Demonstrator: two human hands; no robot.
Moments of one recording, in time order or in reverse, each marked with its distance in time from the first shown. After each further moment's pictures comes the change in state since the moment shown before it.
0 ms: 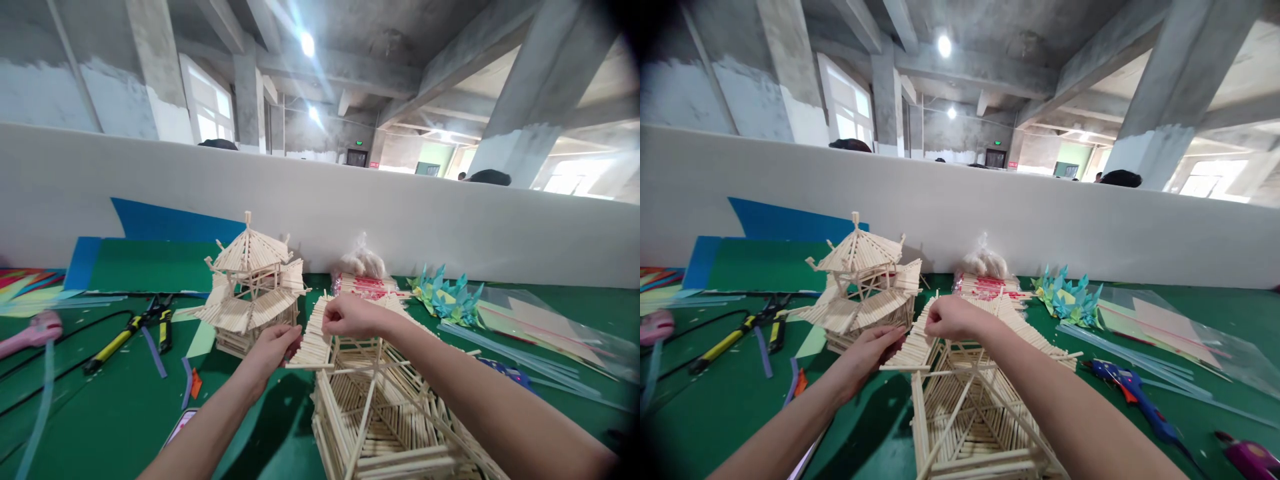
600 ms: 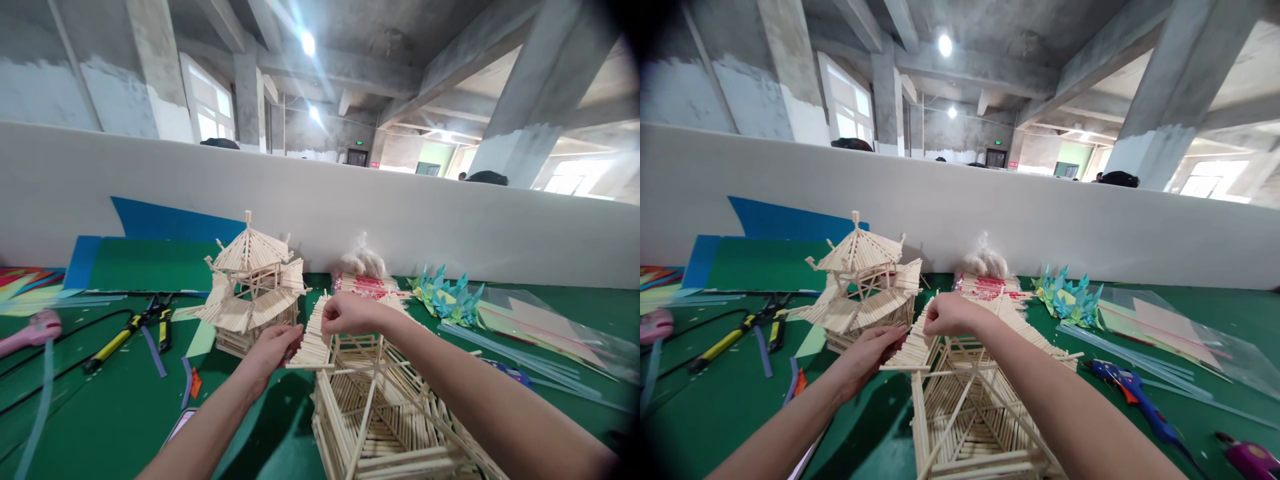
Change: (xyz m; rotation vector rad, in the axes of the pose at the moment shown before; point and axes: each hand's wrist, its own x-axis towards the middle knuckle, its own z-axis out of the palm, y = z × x) left_hand -0.001 0.003 0.001 -0.045 -0.038 -0.015; right_hand 0.005 -0.005 -0.006 0.032 -0.041 0.061
